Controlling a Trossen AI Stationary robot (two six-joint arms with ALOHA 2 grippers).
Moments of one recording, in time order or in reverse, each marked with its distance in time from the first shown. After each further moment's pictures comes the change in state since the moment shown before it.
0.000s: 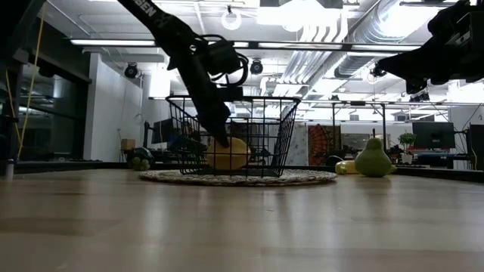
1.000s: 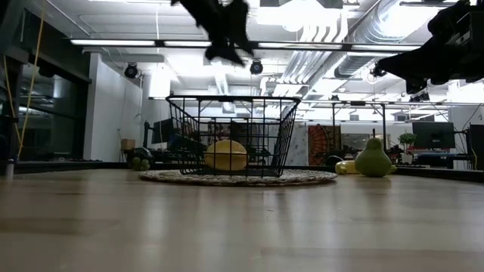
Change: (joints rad) left arm -0.013 -0.159 0.433 -0.279 0.249 -0.358; right arm 0.000 0.000 0.000 0.000 0.000 0.000
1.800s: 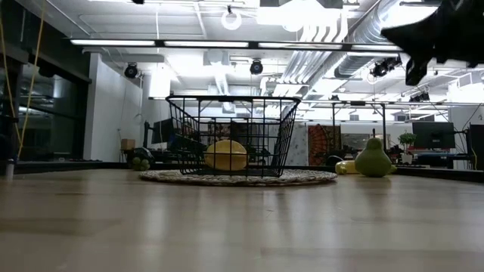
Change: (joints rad) left arm -0.346 -0.943 -0.863 0.719 -0.234 -0.246; right arm 0.000 0.000 0.000 0.271 0.000 0.293
